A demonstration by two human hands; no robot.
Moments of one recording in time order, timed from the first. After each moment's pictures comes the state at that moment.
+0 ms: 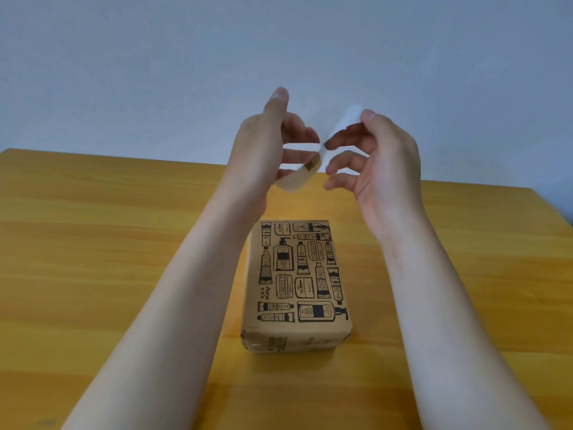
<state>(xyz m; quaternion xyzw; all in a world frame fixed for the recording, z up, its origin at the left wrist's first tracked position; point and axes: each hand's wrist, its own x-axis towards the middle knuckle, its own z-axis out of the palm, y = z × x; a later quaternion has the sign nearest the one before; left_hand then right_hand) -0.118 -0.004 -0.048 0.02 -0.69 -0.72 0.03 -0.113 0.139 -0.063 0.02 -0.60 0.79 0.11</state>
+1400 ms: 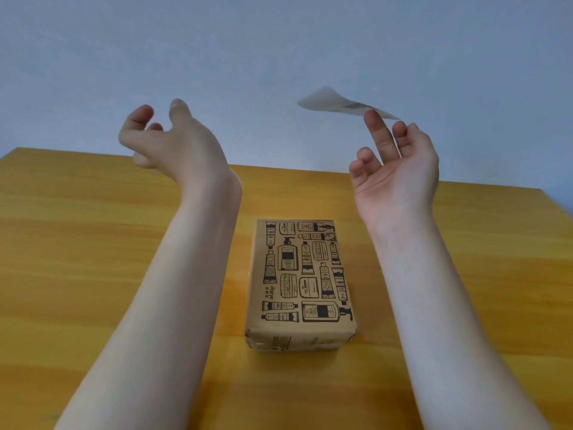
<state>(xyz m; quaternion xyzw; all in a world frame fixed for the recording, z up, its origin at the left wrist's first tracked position) -0.142 -0.040 -0.056 0.27 -0.41 -0.79 0.36 -0.116 0.141 -0.070 -0.10 -0.34 0.93 0.12</state>
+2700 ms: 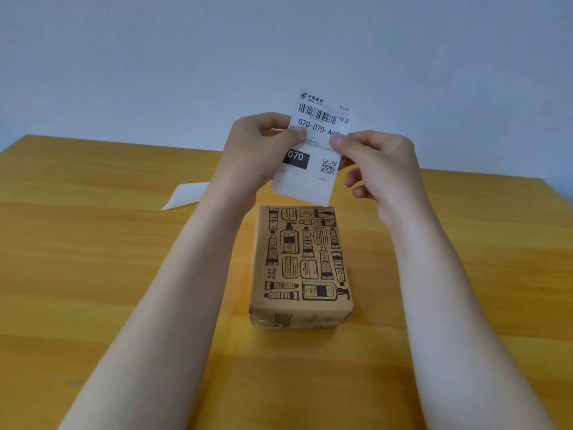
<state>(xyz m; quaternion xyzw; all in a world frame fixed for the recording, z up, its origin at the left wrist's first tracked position) -0.125 -0.023 -0.068 0.01 -0.75 -0.66 0.04 -0.119 0.152 -0.077 -0.06 -0.76 0.64 0.08</state>
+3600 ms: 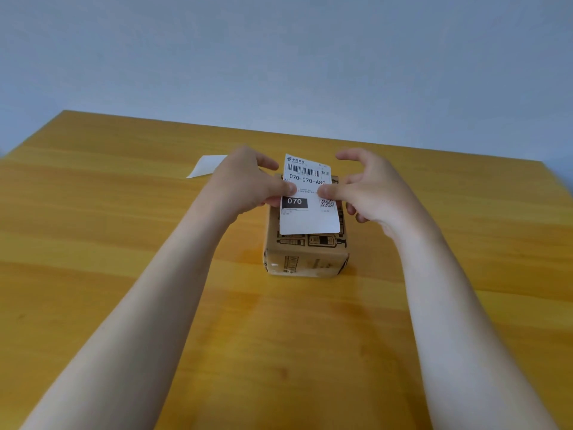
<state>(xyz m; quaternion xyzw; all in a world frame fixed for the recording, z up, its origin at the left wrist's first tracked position) -0.054 -0.056 -0.085 0.08 -0.86 -0.51 -0.08 -0.053 0.147 -0.088 -0.03 -0.85 0.52 -0.05</state>
